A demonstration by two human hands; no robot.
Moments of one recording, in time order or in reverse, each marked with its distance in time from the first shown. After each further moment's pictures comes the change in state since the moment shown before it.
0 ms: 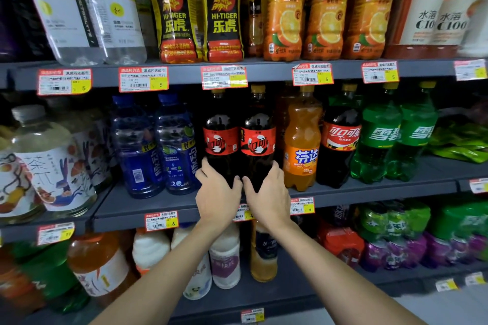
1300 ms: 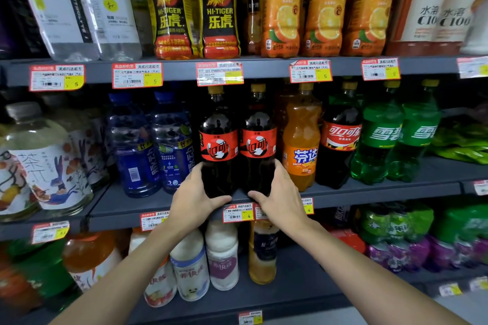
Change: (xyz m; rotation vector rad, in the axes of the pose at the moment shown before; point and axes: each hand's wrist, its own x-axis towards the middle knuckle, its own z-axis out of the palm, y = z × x) left_hand 0.023 -0.055 -0.030 -0.014 -0.186 0.255; right_hand 0.012 0.027 -0.030 0.007 -0.199 -0.117
